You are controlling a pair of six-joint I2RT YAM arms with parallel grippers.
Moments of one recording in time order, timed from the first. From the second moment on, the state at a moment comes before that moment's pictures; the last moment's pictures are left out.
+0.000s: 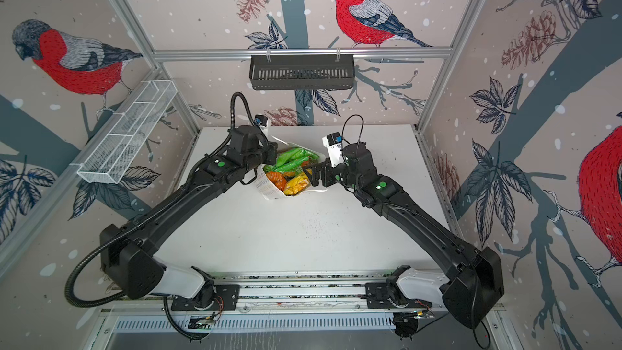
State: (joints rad) left arm -0.56 1.46 1.35 -0.41 -0.15 -0.22; right arm 0.62 1.24 1.09 -0.25 -0.26 0.29
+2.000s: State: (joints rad) left arm -0.58 1.46 1.35 -0.41 -0.16 -0.24; right arm 0.69 1.45 1.17 -0.20 -0.16 0.32
